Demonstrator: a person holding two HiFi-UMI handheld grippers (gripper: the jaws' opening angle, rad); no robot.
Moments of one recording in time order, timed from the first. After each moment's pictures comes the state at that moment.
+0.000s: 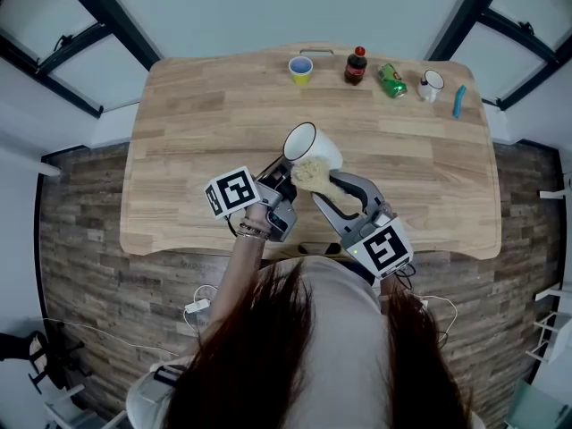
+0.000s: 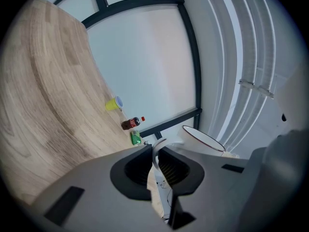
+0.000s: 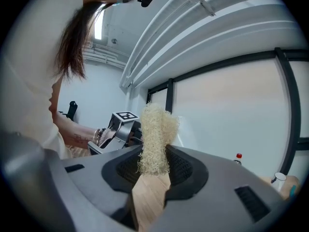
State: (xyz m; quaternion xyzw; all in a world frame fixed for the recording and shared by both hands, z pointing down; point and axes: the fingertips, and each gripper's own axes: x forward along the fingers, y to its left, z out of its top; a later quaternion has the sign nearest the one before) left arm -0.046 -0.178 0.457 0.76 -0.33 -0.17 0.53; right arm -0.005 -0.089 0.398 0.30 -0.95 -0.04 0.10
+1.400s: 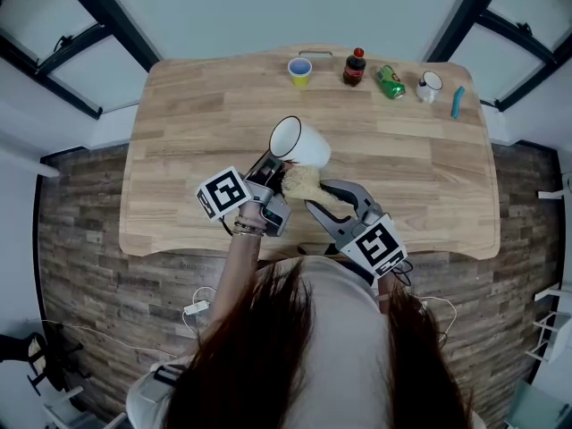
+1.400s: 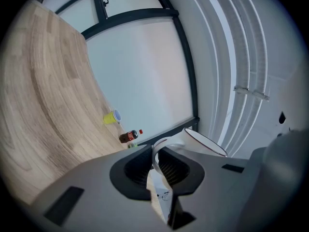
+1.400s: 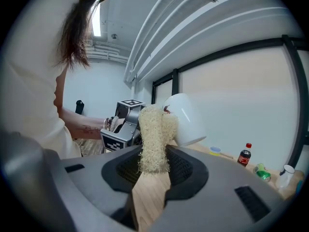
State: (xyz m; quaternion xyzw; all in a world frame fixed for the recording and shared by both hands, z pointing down) left arm -0.071 -0.190 0.438 0.76 -0.36 -0.22 0.49; right arm -0.016 -0.079 0.425 0.26 -0.95 0.00 0.13
